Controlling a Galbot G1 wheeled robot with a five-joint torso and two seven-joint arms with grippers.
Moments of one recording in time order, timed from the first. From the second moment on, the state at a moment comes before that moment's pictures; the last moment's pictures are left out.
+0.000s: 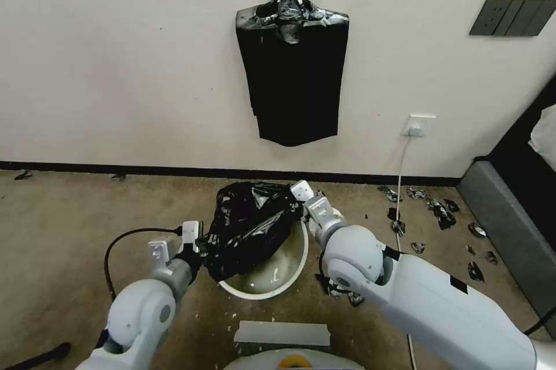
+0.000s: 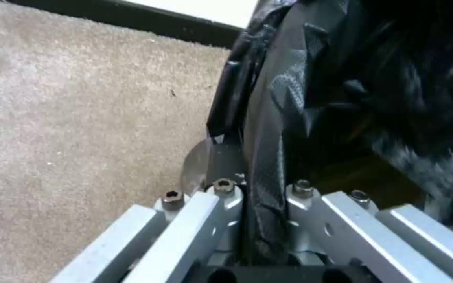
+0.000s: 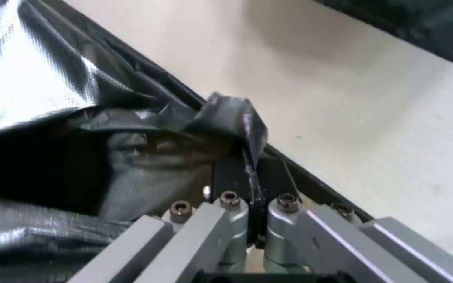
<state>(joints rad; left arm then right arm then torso) 1.52 -1.26 -0.52 -2.06 -0.61 0.57 -0.08 -0.77 0.95 -0.40 1.98 0.60 -0.67 0.58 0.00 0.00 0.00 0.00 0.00</state>
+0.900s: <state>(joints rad) 1.57 -1.33 -0.59 -2.13 -0.85 0.45 -0.03 -0.91 0.78 -0.31 1.95 0.50 -0.63 0.43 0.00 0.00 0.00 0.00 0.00</state>
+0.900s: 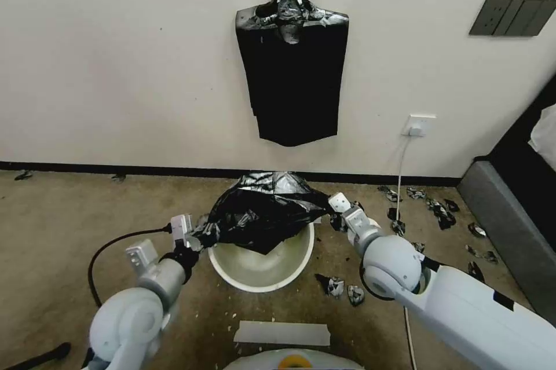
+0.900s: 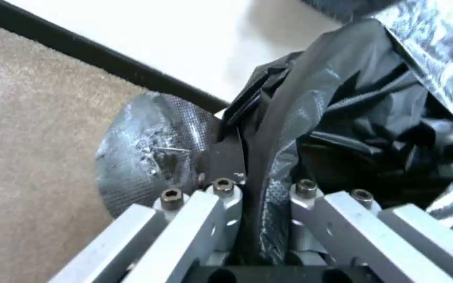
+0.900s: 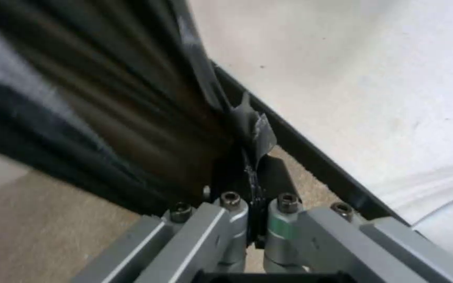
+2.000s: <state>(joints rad) 1.53 -1.50 -0.62 -2.13 -0.94 0.41 -0.07 -1.00 0.67 -0.28 1.91 0.15 -0.29 -0.01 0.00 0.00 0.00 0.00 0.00</state>
